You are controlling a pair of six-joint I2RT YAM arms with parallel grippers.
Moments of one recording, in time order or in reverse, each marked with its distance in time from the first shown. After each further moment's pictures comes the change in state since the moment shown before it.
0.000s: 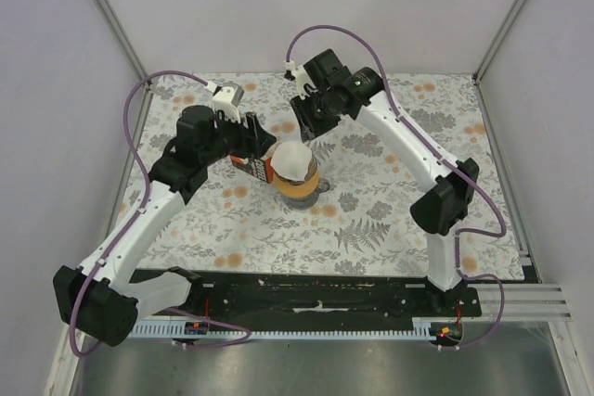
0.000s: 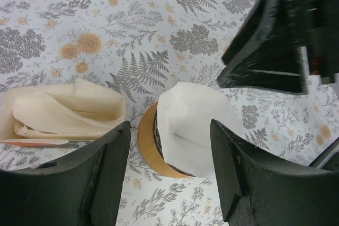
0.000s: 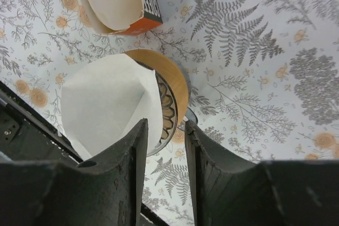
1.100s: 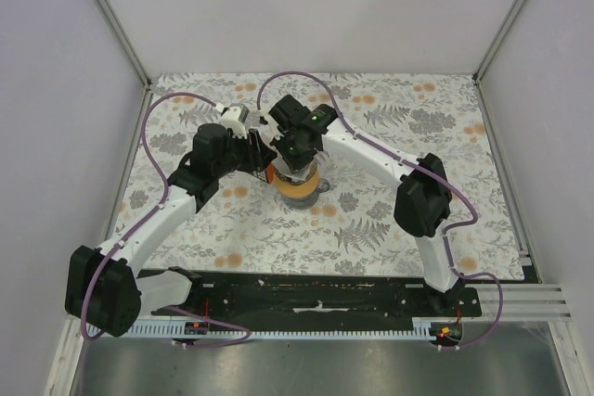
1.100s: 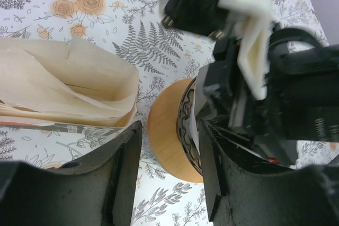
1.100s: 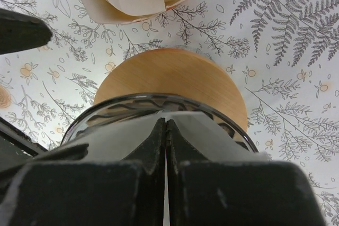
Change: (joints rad) left arm 0.000 0.057 -0.233 0.207 -0.025 -0.092; right arm 0.148 0.036 -0.272 0.199 0.122 0.019
